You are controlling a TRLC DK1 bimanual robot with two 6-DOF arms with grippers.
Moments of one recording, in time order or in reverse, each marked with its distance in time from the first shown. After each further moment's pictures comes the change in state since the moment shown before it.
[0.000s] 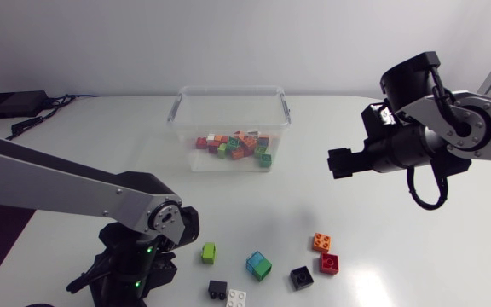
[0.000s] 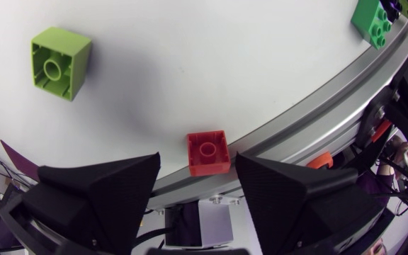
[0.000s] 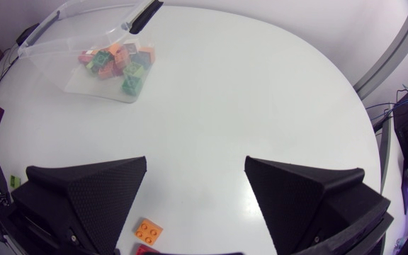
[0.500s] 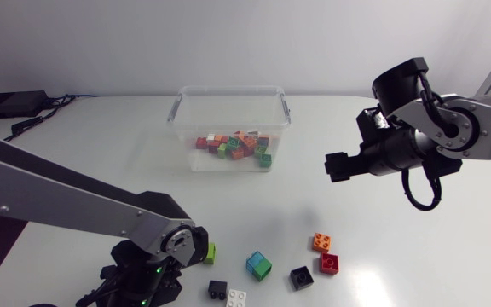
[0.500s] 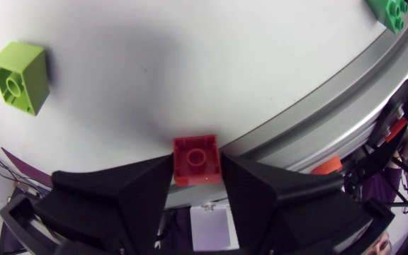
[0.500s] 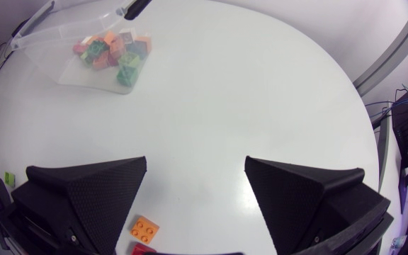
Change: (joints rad) left arm -0.092 0.063 -0.032 0.039 0.015 -0.024; right arm 0.007 0.038 0.003 -0.014 0.024 0.000
